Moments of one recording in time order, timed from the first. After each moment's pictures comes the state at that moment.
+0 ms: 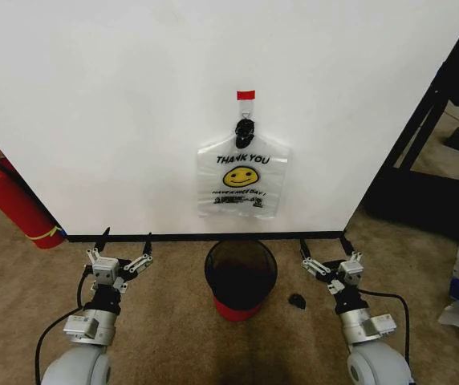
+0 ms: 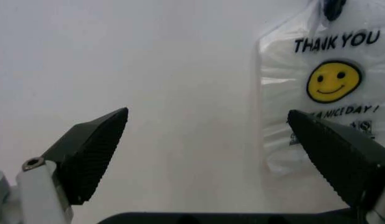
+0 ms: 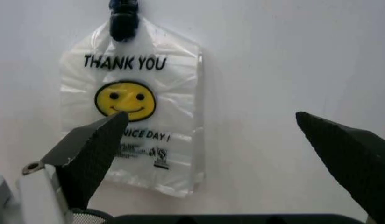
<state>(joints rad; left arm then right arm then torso) 1.57 -1.41 -0.72 -2.07 -0.08 -0.25 0.17 -1.49 1.26 0.48 1.93 0.27 0.36 -0.02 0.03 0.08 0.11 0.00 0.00</state>
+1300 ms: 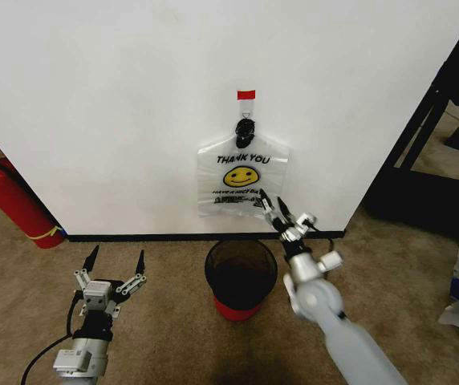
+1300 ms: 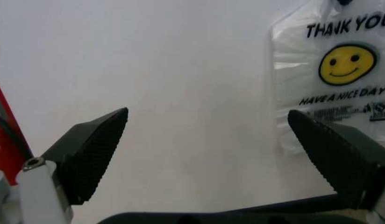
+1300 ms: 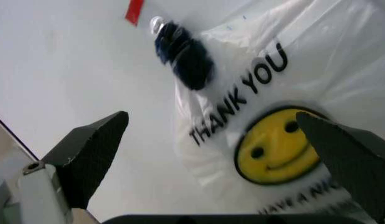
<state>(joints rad) 1.71 -1.55 -0.77 -2.13 0.01 -0.32 0.17 -0.94 1.26 0.11 1.59 1.24 0.30 -0.30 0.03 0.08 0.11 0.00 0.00</state>
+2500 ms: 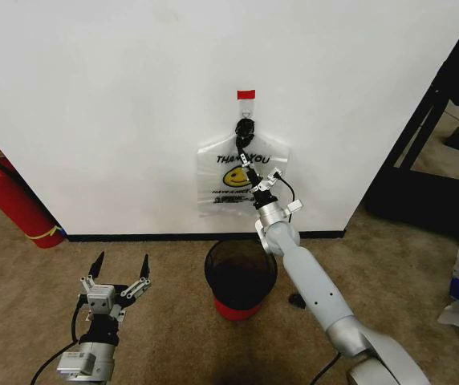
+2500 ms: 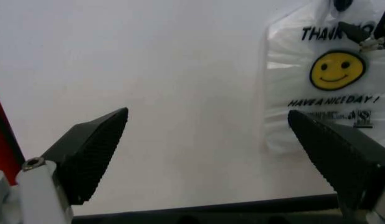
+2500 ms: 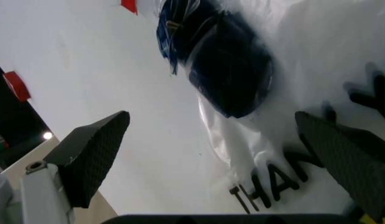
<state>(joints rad) 1.72 -1.59 -0.76 -2.15 -0.04 -0.29 0.20 -0.52 1.49 0.11 1.03 1.36 0.19 -0.66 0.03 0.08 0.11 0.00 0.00</state>
